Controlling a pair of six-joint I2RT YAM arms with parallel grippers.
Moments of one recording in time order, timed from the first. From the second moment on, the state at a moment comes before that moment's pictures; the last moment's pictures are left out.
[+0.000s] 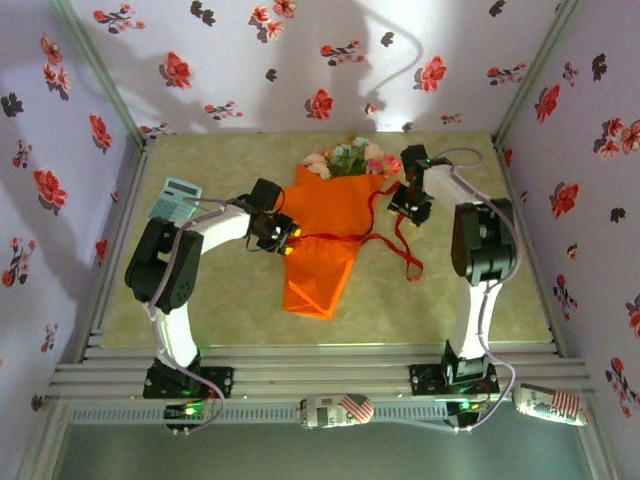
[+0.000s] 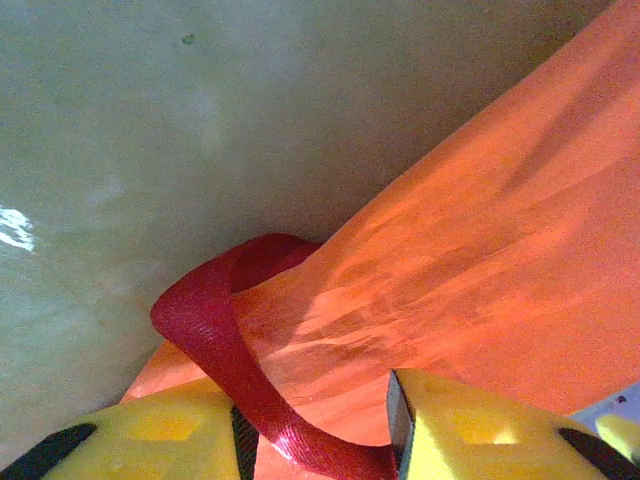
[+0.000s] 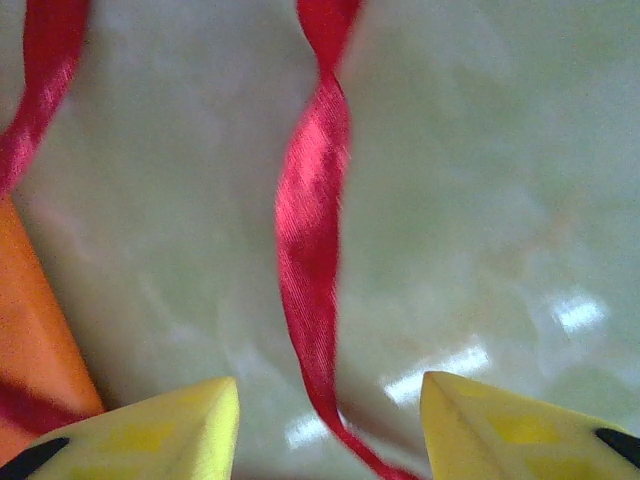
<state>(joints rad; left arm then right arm) -0.48 1.88 1.19 -0.43 0.32 -1.48 0.19 2.08 1.60 -0.88 -0.05 0.74</state>
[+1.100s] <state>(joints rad) -0.47 1.94 1.31 -0.53 0.37 -1.48 0.65 1.66 1.66 -0.63 -0.27 0.81</state>
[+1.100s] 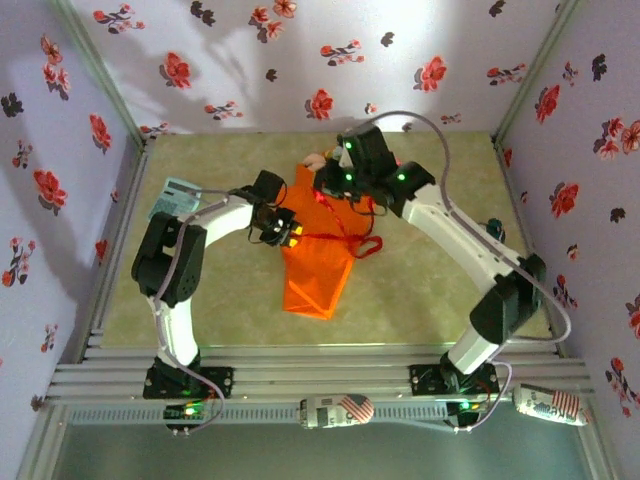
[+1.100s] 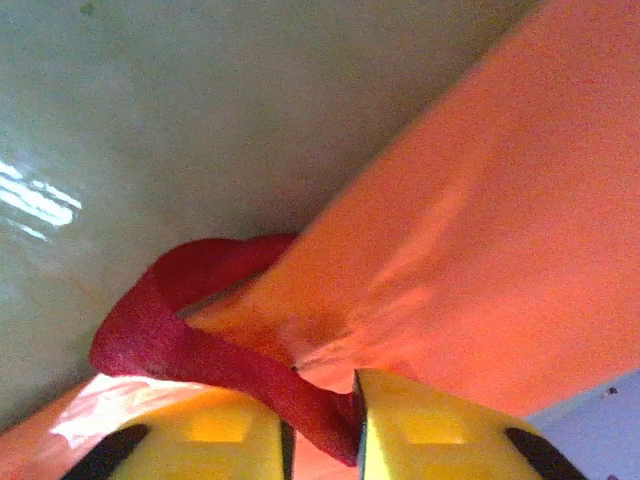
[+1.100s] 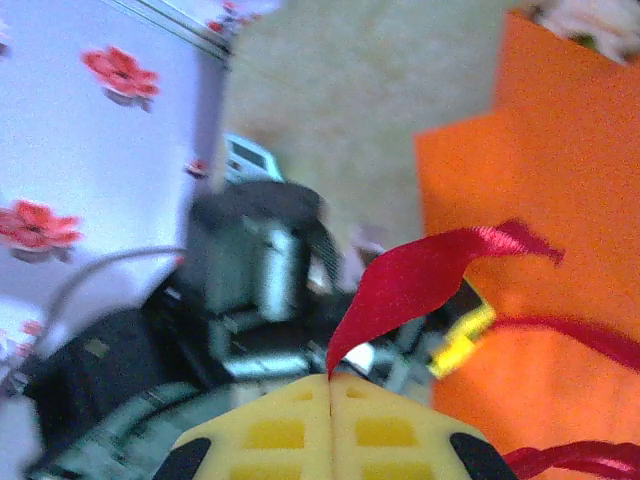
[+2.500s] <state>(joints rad) -0.46 1.80 1.04 -0.11 0.34 -1.53 0.53 2.26 2.04 -1.10 -0.42 0.55</state>
